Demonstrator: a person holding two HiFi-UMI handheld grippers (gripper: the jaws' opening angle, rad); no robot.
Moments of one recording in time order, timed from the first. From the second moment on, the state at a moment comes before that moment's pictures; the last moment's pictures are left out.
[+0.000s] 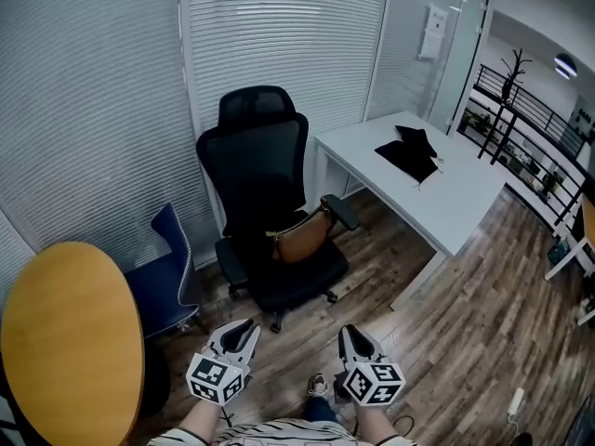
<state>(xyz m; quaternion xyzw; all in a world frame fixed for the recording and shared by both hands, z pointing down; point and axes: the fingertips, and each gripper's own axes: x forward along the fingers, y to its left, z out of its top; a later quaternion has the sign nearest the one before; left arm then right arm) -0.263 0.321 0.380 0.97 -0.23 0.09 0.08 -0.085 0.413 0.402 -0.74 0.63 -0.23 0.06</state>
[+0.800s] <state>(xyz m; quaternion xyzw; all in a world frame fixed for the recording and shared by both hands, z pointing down) -0.117 0.221 0.401 0.94 -0.32 0.09 0.11 0.081 0.296 0.417 -0.68 0.69 -0.25 0.03</state>
